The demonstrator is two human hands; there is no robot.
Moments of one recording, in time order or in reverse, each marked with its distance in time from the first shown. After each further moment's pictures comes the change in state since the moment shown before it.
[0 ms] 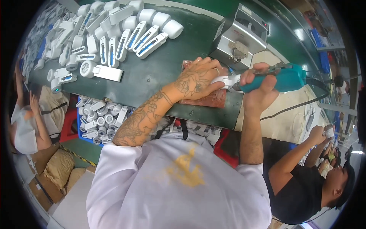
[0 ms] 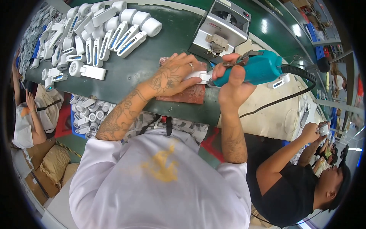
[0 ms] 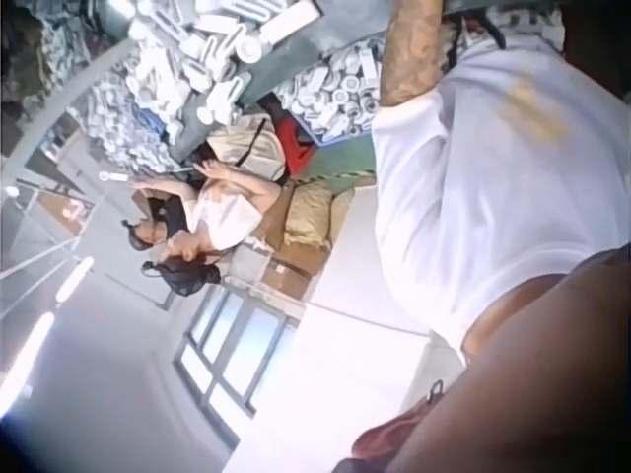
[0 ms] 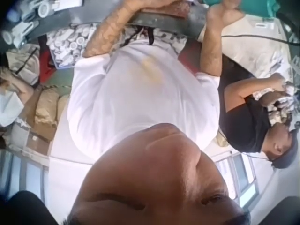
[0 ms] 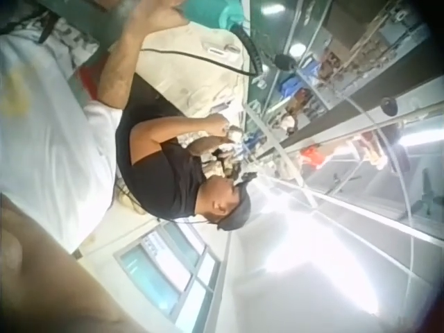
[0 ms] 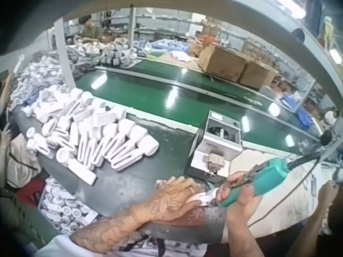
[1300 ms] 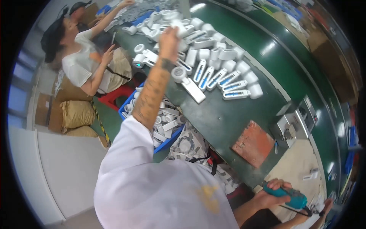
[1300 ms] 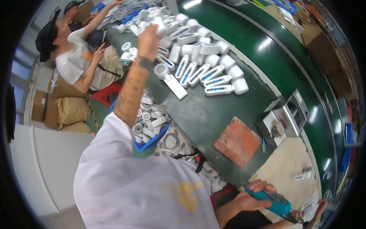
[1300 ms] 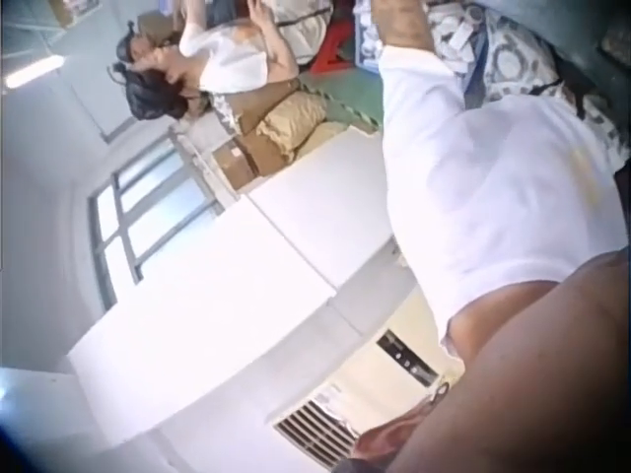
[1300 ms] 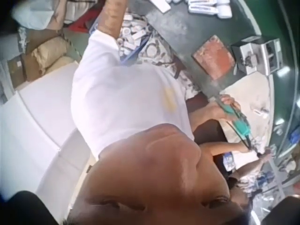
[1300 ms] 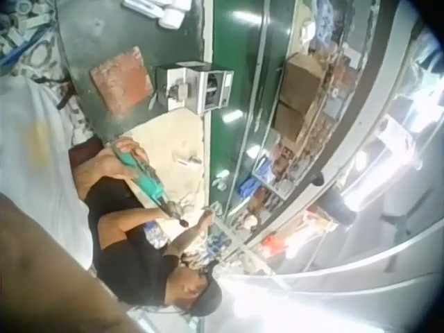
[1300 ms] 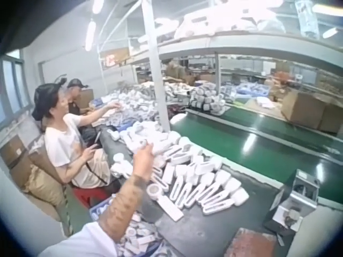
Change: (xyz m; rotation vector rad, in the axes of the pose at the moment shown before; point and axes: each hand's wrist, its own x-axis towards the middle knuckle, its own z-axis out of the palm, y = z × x) left_hand -0.125 -0.159 -0.285 -0.551 1.390 -0.363; right_hand -0.093 -0.026 -0.046 0.209 0.243 0.019
